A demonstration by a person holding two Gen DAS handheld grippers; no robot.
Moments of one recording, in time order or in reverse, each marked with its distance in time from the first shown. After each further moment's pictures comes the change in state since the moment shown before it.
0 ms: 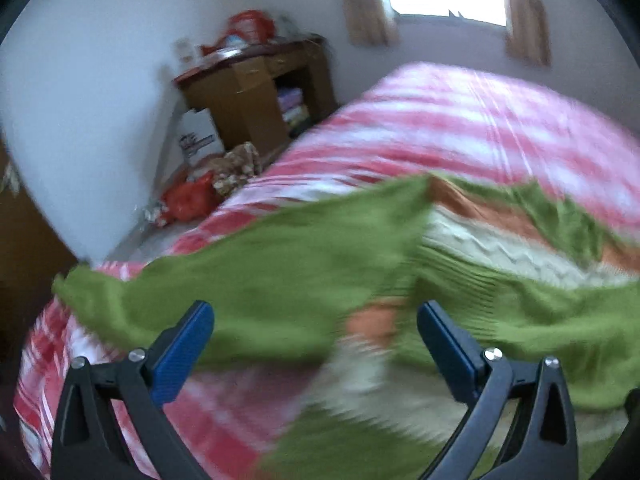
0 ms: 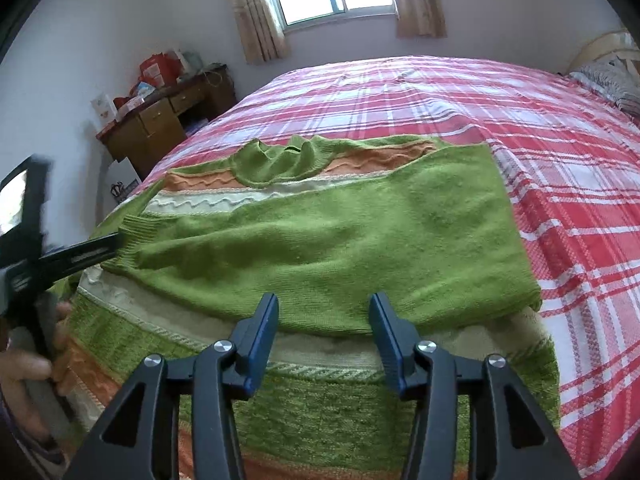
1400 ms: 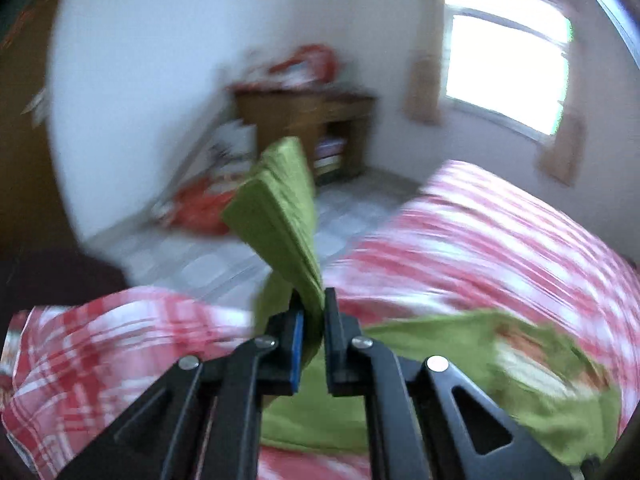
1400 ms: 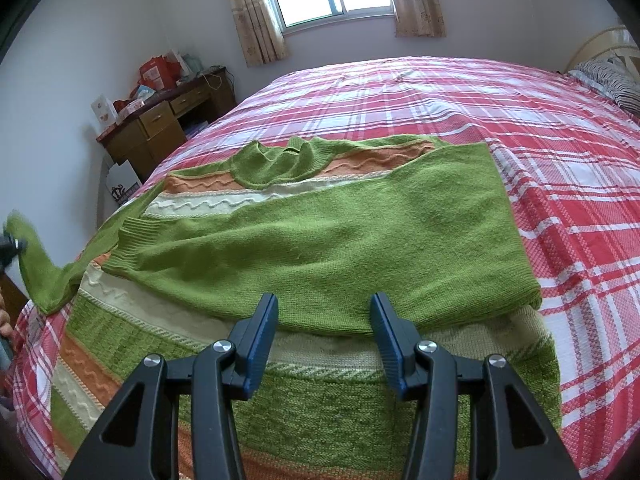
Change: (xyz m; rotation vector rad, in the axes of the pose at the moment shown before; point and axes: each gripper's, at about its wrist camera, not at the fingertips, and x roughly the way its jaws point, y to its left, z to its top) left arm -0.009 0.104 0.050 -0.222 -0.179 -0.095; right arm 0.001 -0.002 0.000 -0.002 -0.002 -0.005
